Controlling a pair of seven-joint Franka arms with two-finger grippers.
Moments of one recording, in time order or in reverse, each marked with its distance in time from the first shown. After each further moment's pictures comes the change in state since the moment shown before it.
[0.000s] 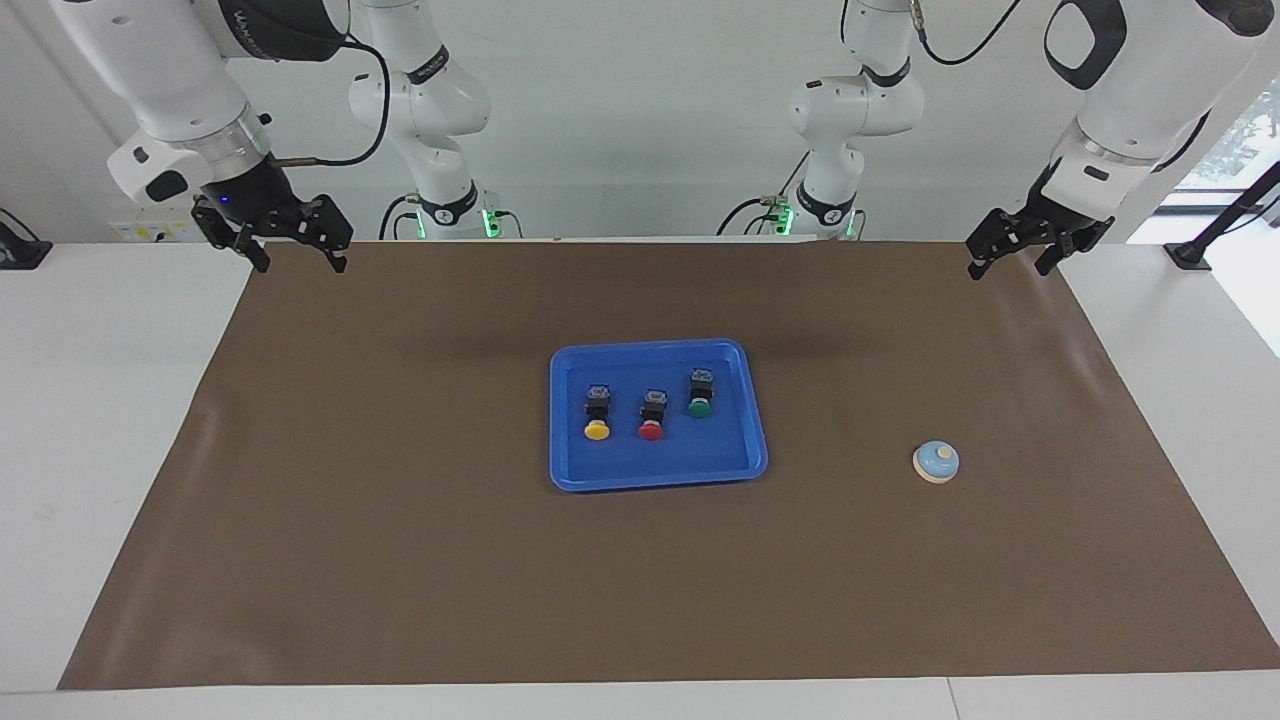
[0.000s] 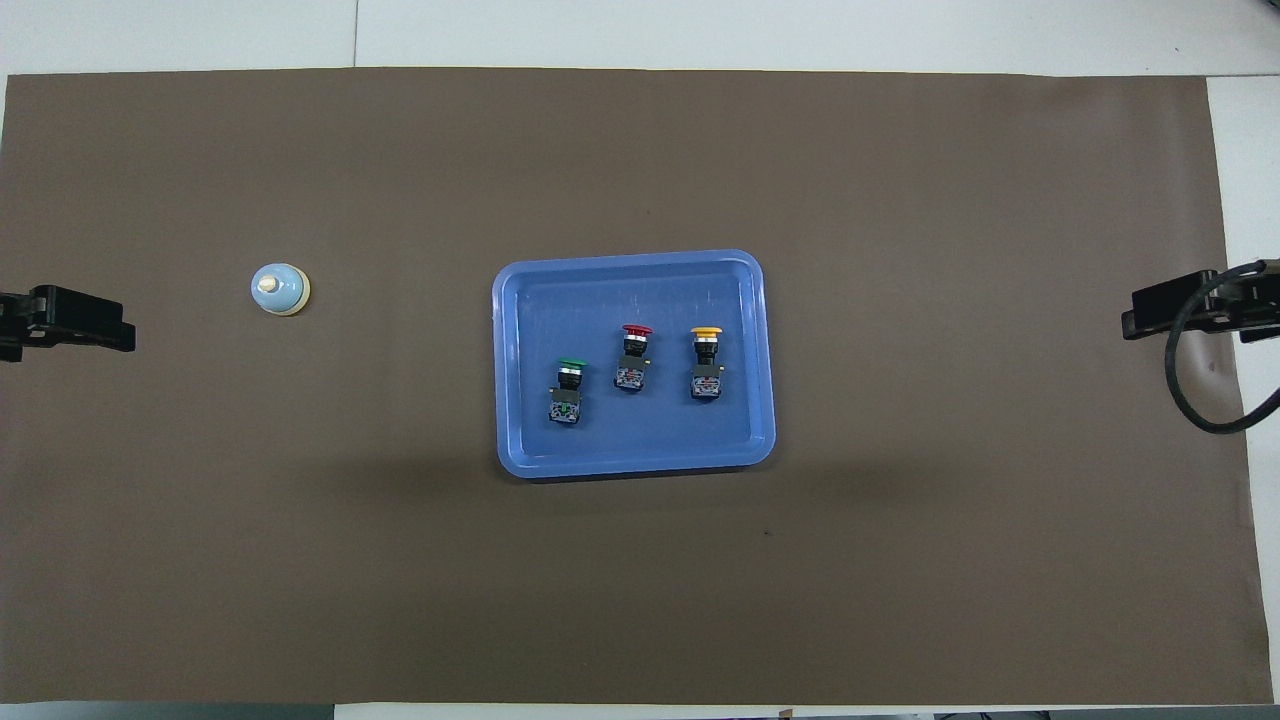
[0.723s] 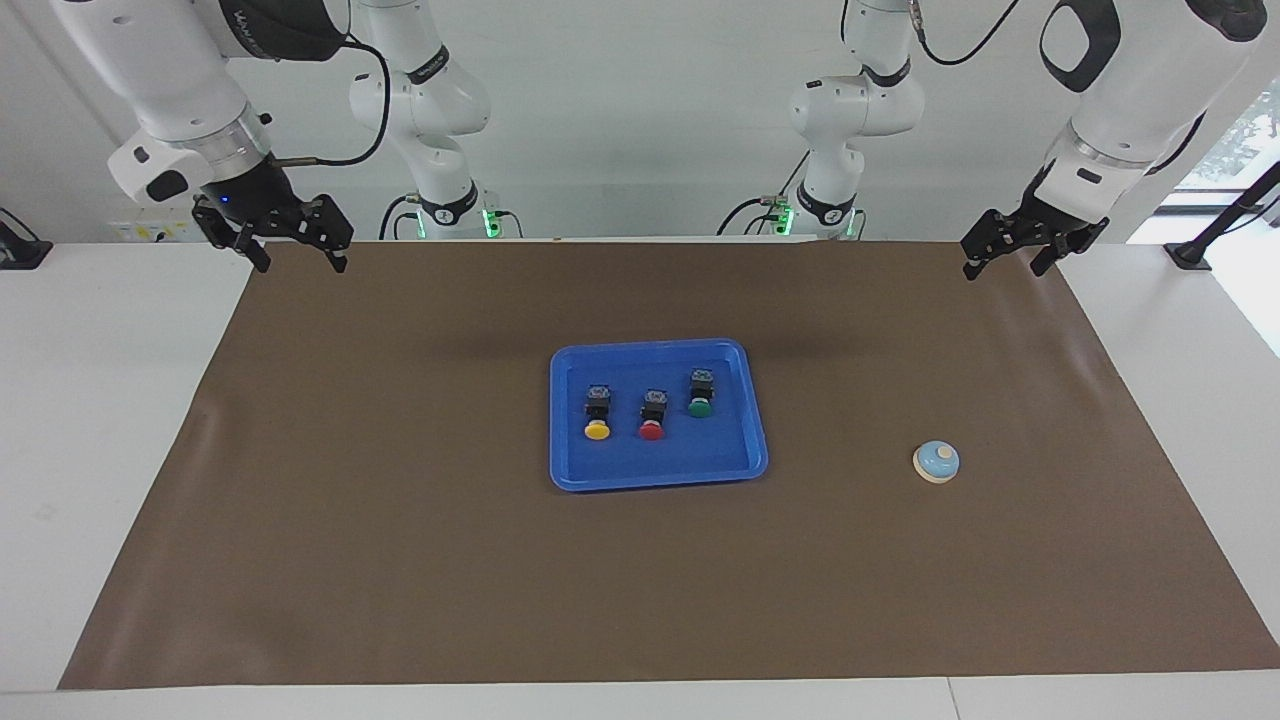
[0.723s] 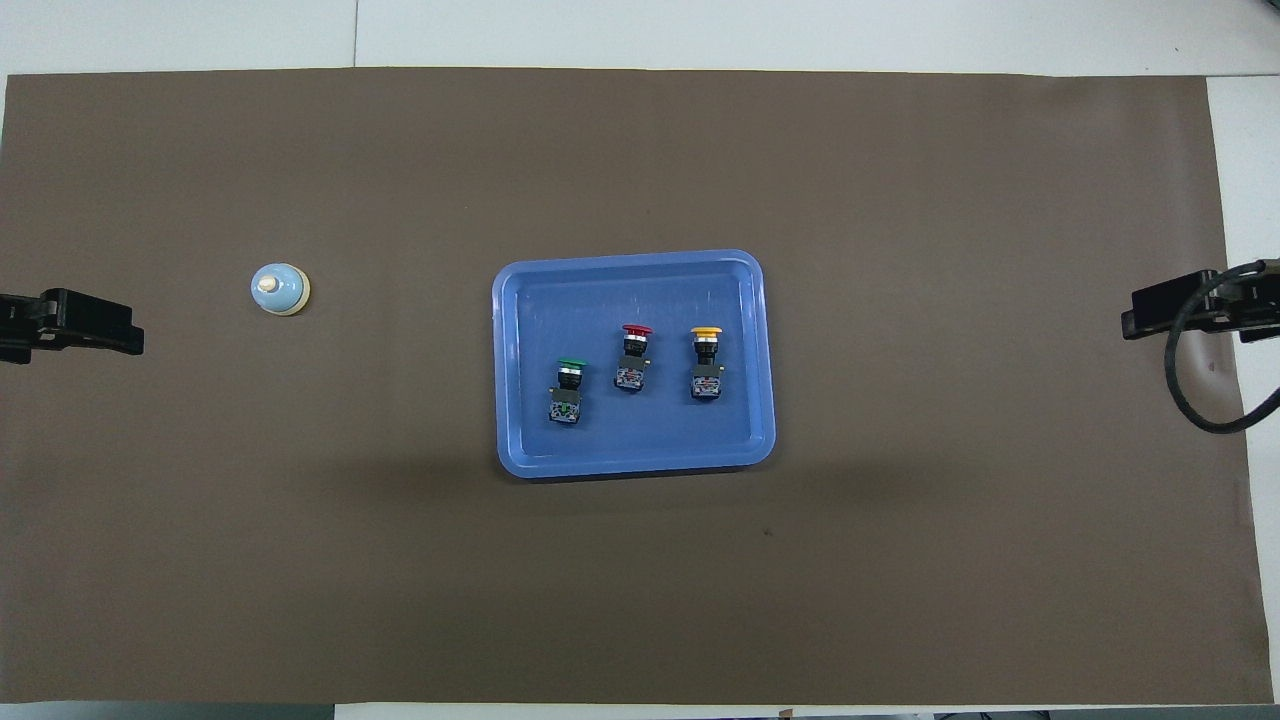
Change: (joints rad) left arm -0.002 0.000 -0.010 -0.003 0.000 -0.006 0.003; right arm 0.000 0.000 0.000 0.000 0.000 0.000 0.000
